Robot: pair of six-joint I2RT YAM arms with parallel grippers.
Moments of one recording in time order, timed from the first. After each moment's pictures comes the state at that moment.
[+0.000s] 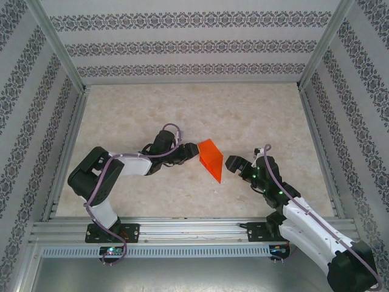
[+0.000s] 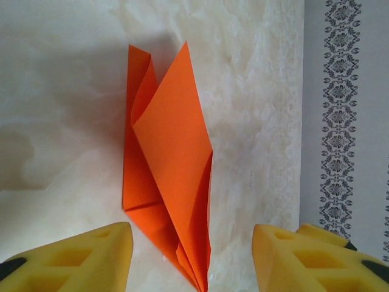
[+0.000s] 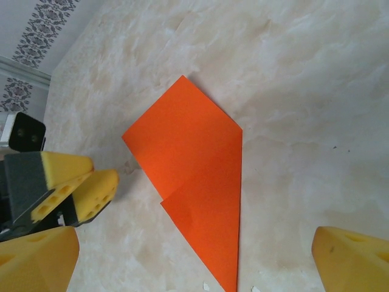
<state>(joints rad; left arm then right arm) -0.57 1.74 0.75 0.41 0.44 -1.03 0.43 0.70 0.27 -0.12 -0.12 0.89</state>
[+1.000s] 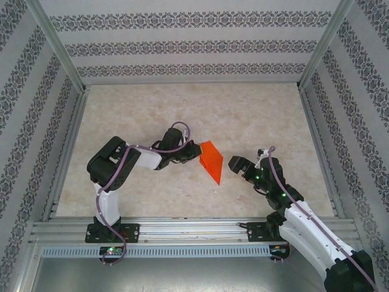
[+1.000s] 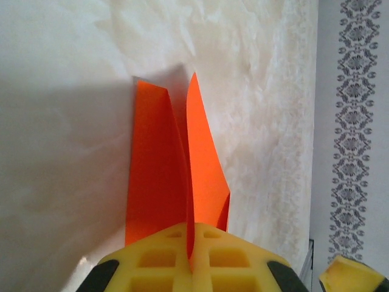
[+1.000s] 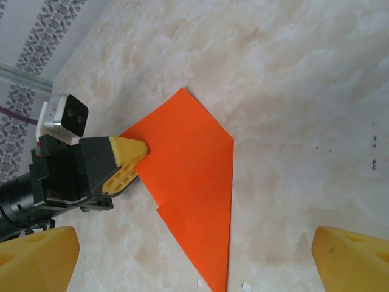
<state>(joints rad) -0.57 1.93 0.87 0.47 0.48 -1.01 0.38 0.64 0.26 -0.16 -0.18 0.87</state>
